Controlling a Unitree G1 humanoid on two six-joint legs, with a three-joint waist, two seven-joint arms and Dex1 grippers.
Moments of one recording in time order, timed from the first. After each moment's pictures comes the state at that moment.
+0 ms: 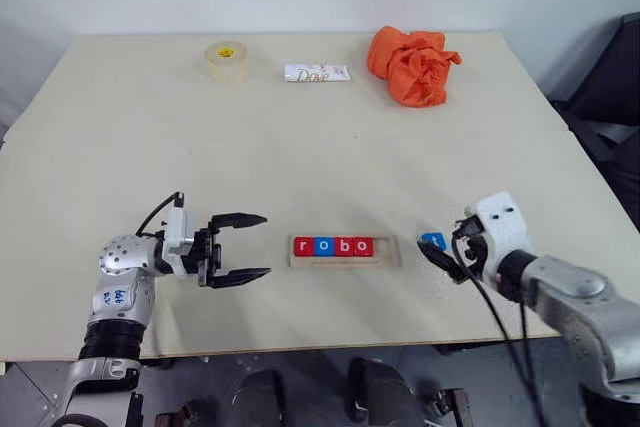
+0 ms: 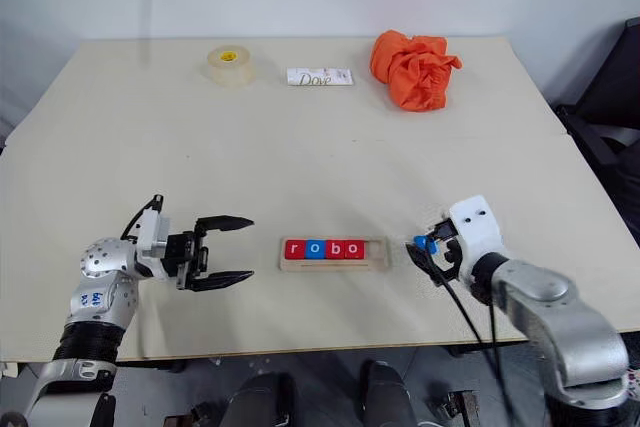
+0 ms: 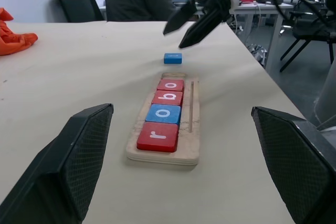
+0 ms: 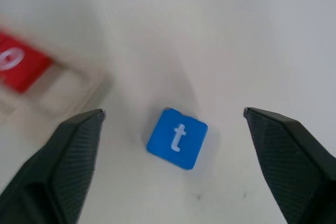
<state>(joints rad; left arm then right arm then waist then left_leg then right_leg) -0.35 0.53 0.11 0.34 -0.50 -0.18 -1.46 -0.14 -0.74 -0.16 -0.65 0.39 1.06 0.55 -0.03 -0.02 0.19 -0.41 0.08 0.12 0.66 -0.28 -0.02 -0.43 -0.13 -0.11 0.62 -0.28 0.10</state>
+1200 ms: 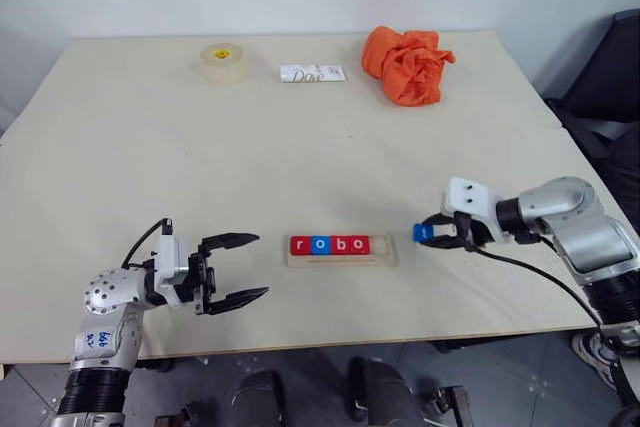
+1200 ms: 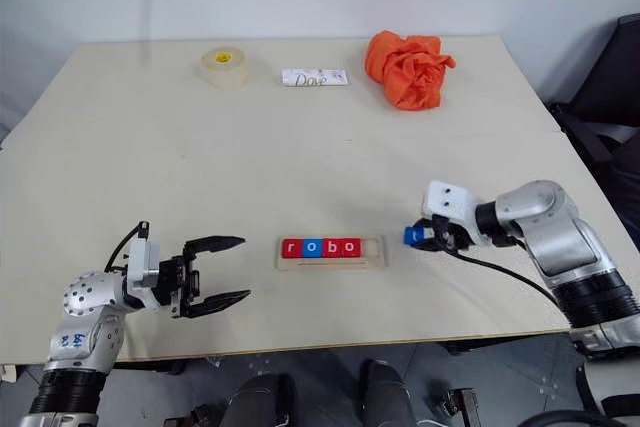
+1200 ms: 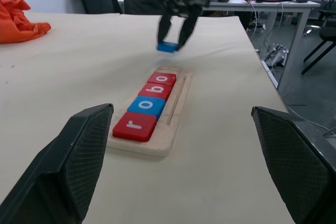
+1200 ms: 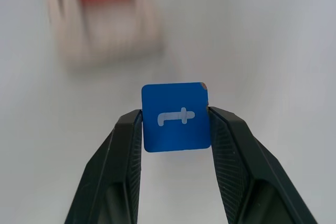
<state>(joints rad) -0.13 0.53 0.15 0.08 -0.51 -0.14 -1.31 -0.63 -0.89 0.23 0.01 0.14 0.46 1.25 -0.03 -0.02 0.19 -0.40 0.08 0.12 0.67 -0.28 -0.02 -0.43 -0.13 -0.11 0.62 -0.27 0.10</state>
